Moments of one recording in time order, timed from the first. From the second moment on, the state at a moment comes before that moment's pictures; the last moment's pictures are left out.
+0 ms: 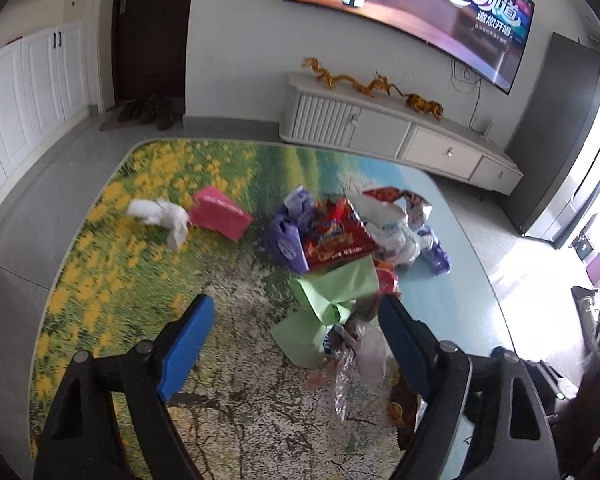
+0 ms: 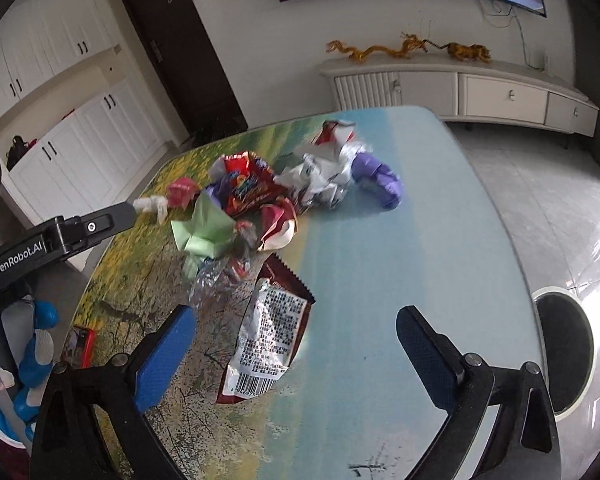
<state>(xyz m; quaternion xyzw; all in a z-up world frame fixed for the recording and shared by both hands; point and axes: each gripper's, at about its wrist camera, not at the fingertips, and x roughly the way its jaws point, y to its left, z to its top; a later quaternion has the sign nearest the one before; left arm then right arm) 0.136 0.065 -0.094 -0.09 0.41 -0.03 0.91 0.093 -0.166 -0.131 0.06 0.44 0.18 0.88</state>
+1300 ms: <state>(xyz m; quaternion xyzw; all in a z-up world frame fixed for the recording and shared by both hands) 0.138 0.038 -0.049 -0.13 0.36 -0.12 0.92 0.084 -0.200 -0.086 0.13 0.36 0.19 0.90</state>
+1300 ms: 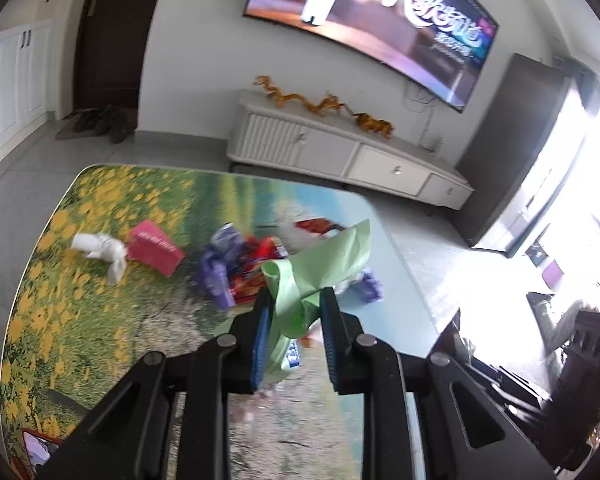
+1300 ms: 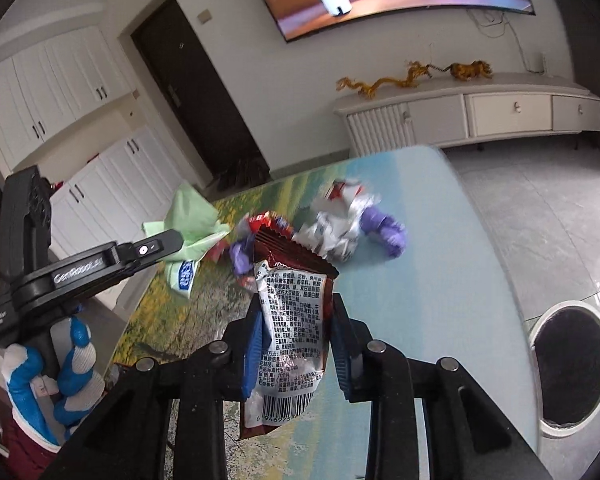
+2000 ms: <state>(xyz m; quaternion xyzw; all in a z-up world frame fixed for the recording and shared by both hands) 0.145 -0.269 -0.049 0.00 0.42 -0.35 0.84 0.049 -0.423 -0.097 0.19 0.34 -0.08 0.92</state>
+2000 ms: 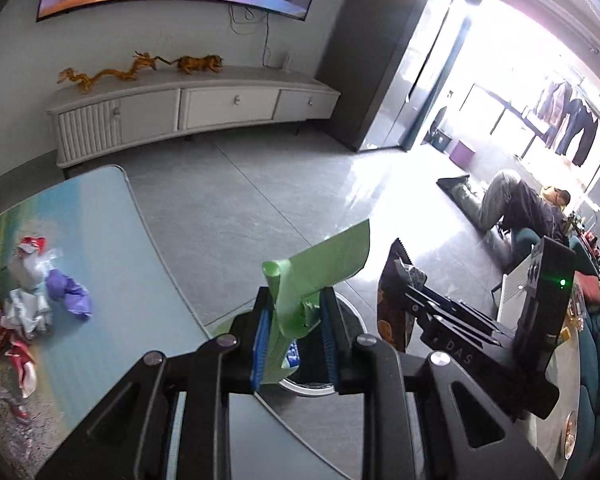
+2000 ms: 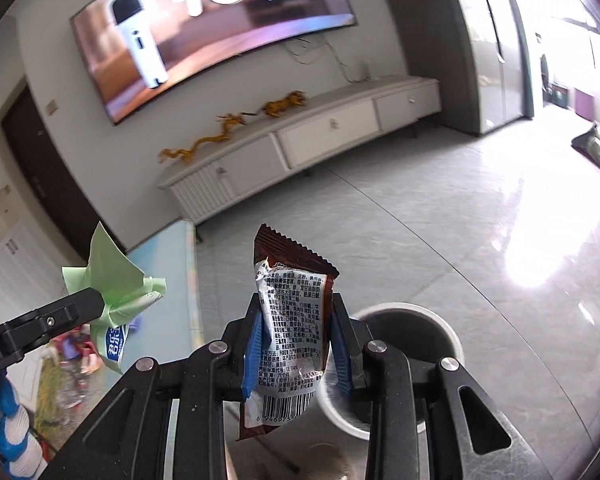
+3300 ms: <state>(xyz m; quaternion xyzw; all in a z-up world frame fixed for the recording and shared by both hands) 0.131 -0.192 -0.021 -0.06 0.38 -0.30 0.88 0.050 -0.408 -0.057 0.21 0.32 -0.09 0.92</state>
